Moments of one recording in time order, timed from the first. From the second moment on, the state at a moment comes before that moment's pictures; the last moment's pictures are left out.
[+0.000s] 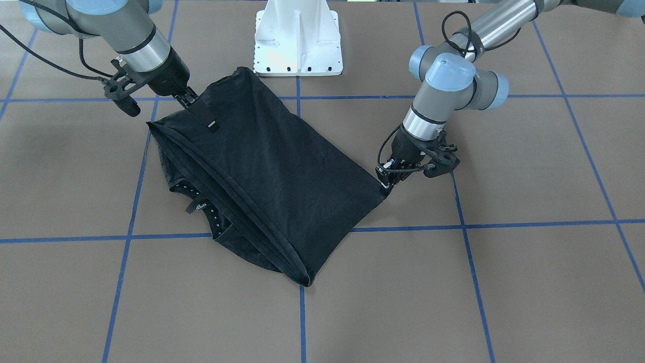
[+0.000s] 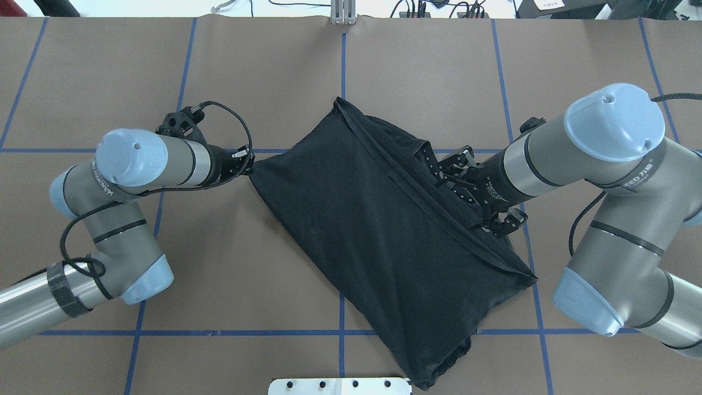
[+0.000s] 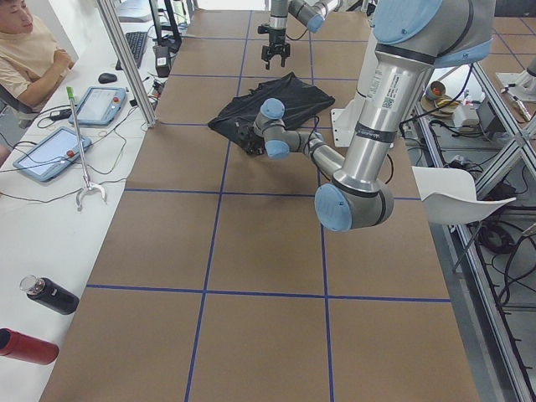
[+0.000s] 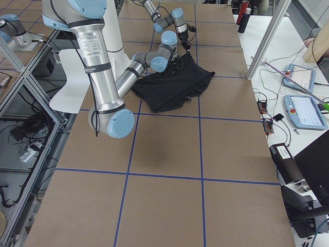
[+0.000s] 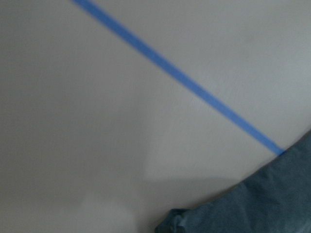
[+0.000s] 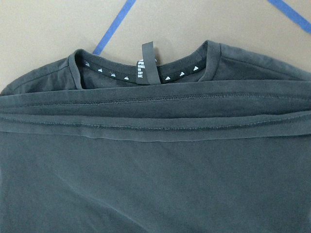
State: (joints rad) left arm -0.65 -2.04 -1.55 -2.24 -1.75 -1.68; right arm 0.67 -1.26 2.05 -1.39 2.07 2.07
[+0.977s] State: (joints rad) left arm -0.84 -2.58 -0.74 -2.59 -1.72 -1.46; right arm 0.67 -1.21 2.01 -1.39 1.91 2.07
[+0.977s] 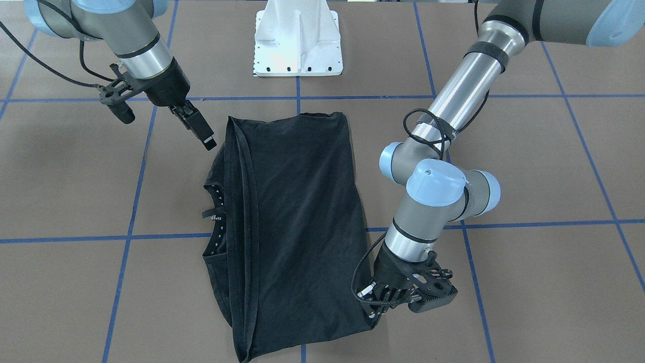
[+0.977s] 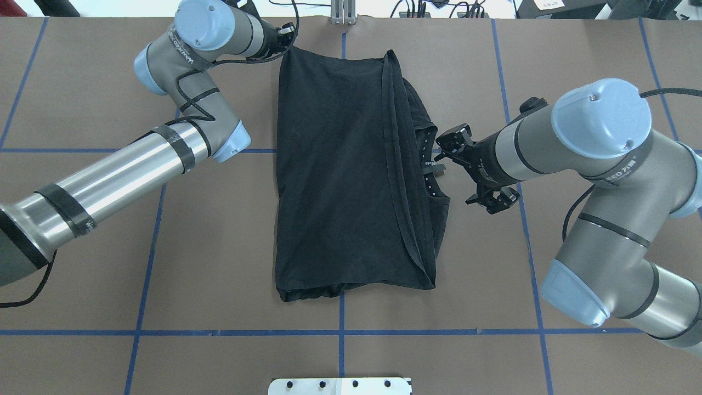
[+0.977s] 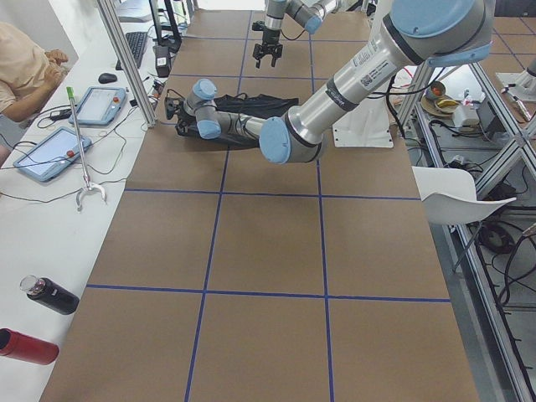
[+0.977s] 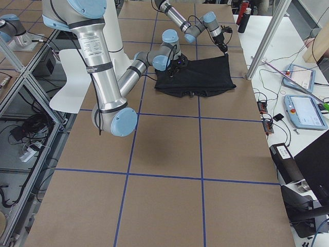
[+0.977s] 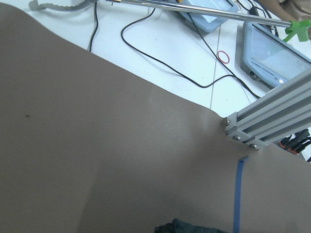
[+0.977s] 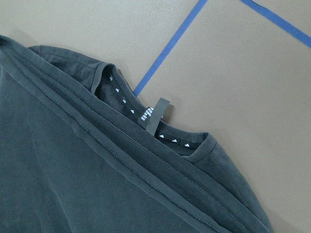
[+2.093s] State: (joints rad) left arm -0.85 -2.41 -0.99 -2.56 -1.76 -1.41; right arm 0.31 -1.27 1.99 -1.39 1.51 2.15
